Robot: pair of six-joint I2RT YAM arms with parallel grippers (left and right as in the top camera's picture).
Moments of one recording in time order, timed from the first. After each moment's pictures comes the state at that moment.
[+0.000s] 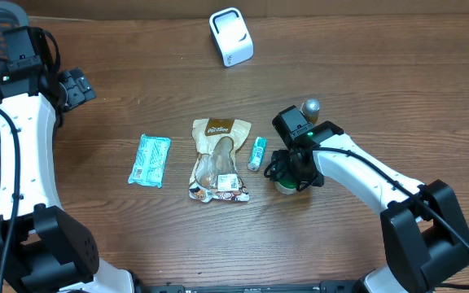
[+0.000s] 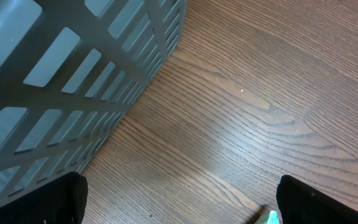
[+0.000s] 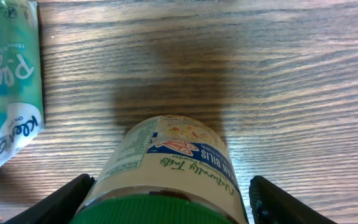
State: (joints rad) left arm 0.27 1.74 1.61 -0.95 -0.20 -0.28; right arm 0.49 1.73 1.08 -0.85 0.00 0.60
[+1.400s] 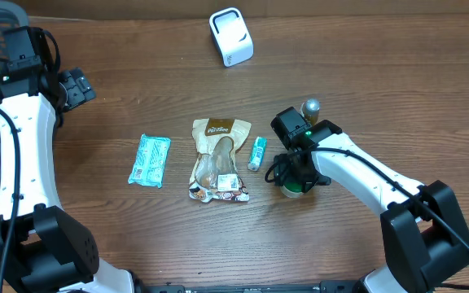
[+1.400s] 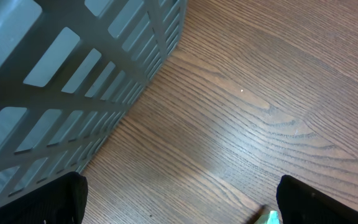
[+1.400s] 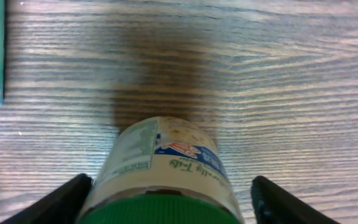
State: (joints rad) left arm 0.27 1.74 1.61 -0.95 -0.20 -0.28; right arm 0.50 1.73 1.10 -0.92 0.07 0.49
